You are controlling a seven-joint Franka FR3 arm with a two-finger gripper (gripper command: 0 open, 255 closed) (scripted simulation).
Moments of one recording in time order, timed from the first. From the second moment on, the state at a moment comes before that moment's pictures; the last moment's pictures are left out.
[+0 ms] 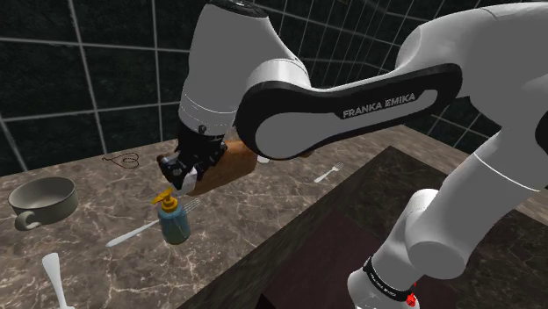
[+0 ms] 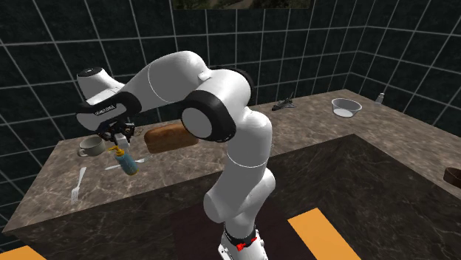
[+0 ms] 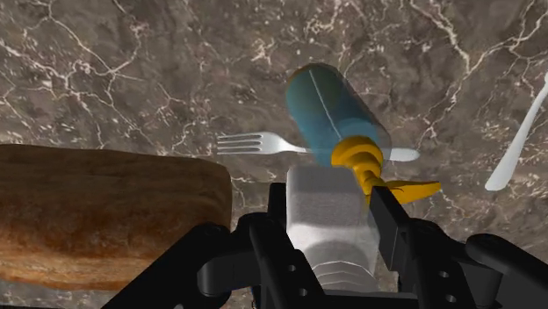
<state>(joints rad) 0.13 -0.10 0.55 -2.07 -0.10 2.19 0.75</state>
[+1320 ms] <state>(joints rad) 0.33 0.40 0.60 -1.62 -0.46 2.10 1.09</state>
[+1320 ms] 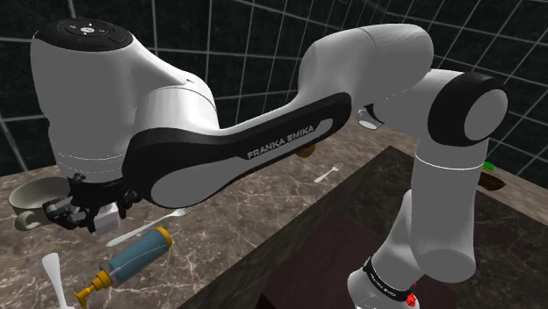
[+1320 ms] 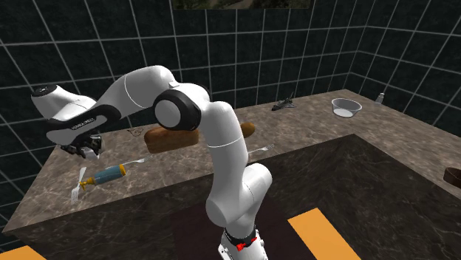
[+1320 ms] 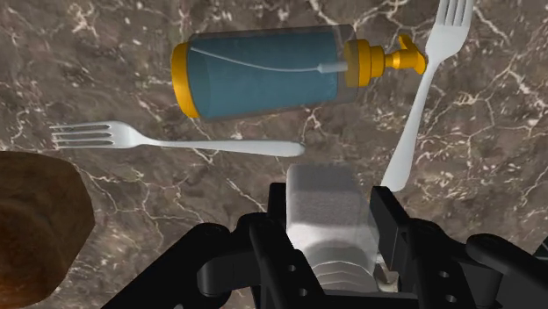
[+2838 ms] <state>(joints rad) 0.35 0.49 0.54 -1.72 -0.57 2.31 1.19</state>
